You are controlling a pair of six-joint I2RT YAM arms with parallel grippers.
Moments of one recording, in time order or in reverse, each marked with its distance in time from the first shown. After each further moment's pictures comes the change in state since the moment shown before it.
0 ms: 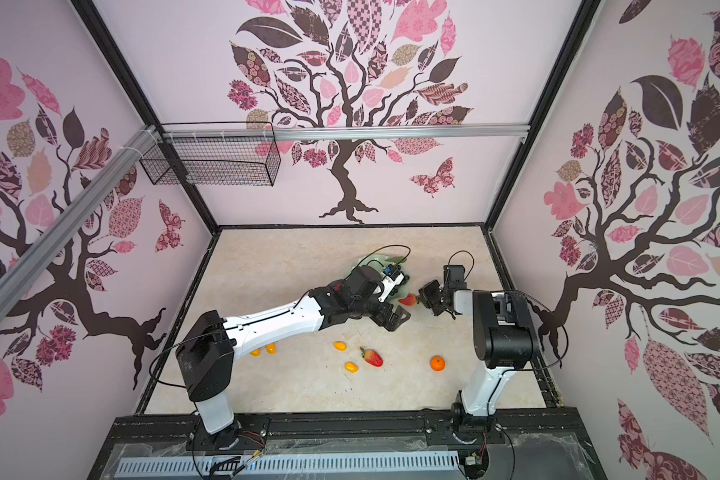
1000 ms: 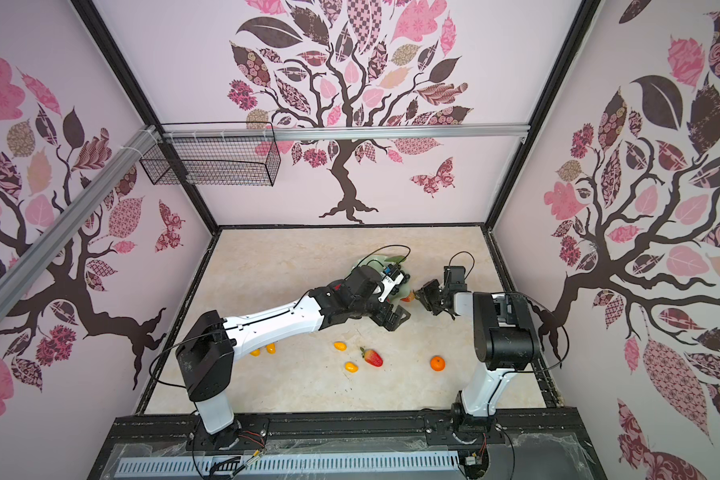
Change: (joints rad) left arm -0.003 0.000 0.000 0.000 -0.002 0.003; right arm 0.001 0.012 -0.020 0.075 -0.030 0.027
